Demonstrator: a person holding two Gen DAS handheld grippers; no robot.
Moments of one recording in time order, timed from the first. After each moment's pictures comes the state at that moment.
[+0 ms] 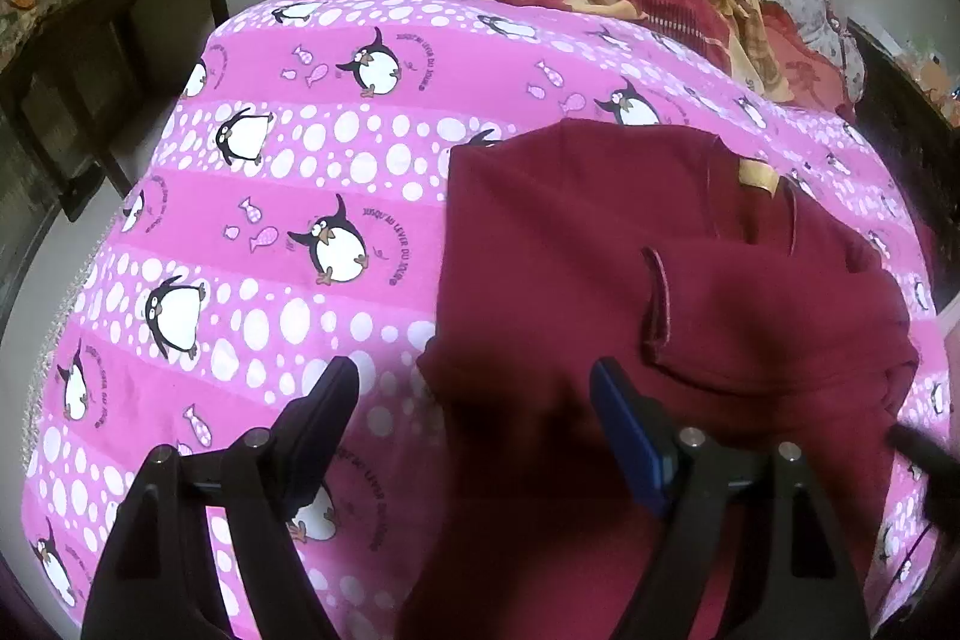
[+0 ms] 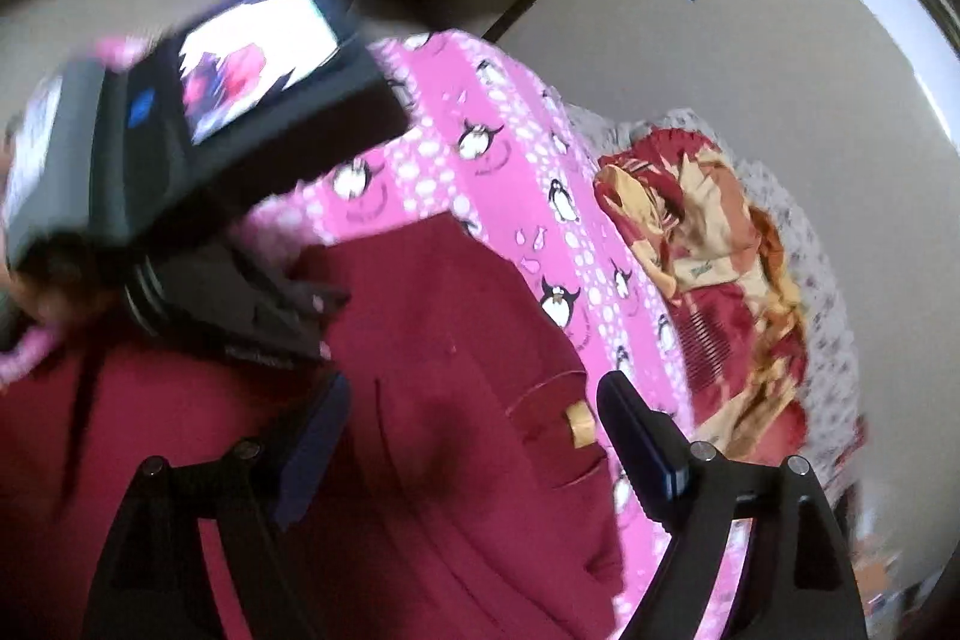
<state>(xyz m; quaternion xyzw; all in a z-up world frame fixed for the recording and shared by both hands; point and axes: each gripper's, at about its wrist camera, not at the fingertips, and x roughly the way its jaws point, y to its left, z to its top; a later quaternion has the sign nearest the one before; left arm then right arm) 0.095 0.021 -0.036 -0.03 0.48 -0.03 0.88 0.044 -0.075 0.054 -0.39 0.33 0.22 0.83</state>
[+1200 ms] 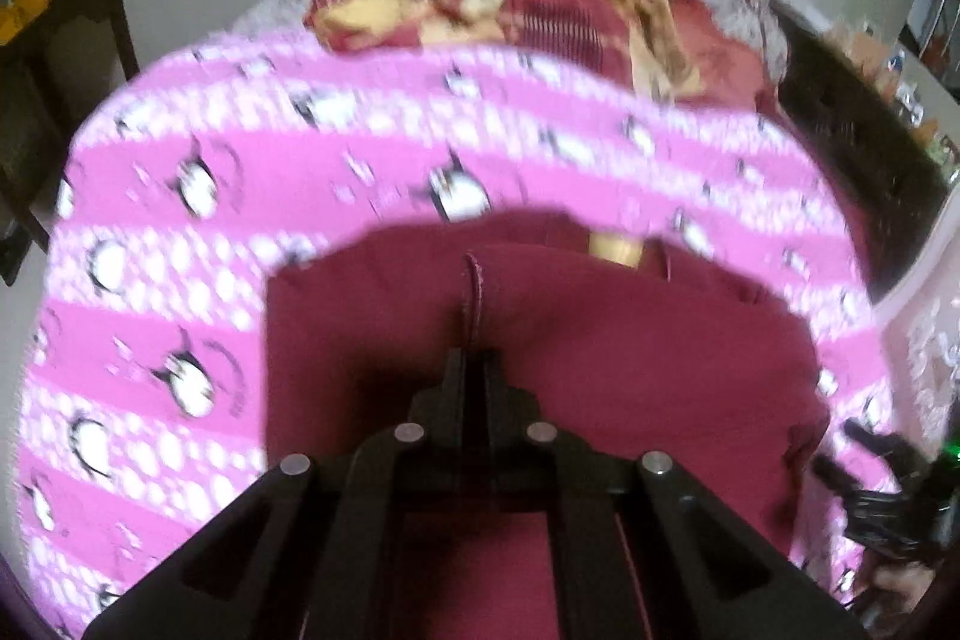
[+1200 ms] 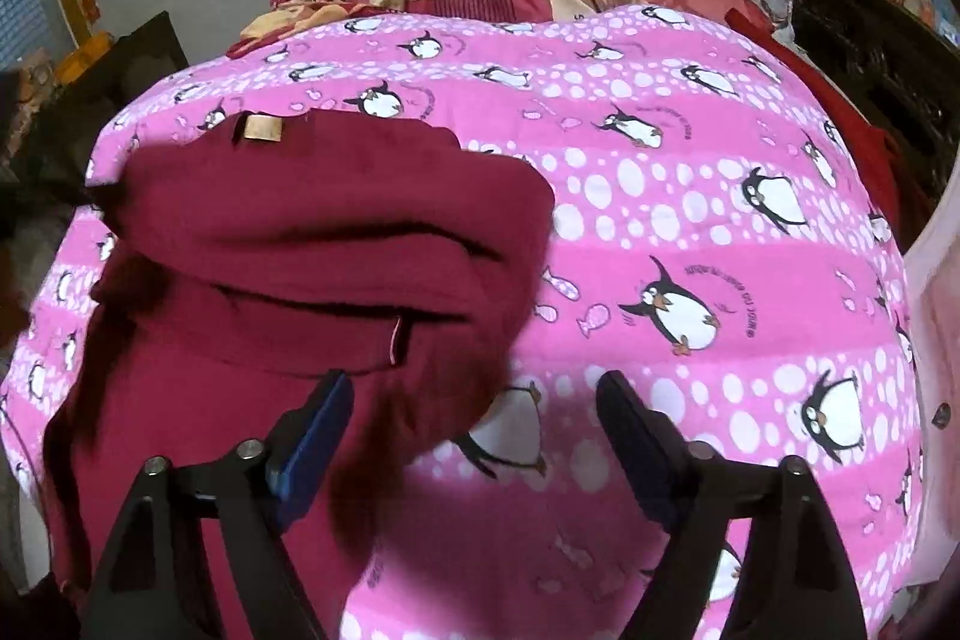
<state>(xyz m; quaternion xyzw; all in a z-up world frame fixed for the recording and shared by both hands) 0.151 -0.060 0.019 -0.02 0.47 -0.12 0.87 0.013 -0.354 -0.041 0.05 0.48 -0.02 0.88</state>
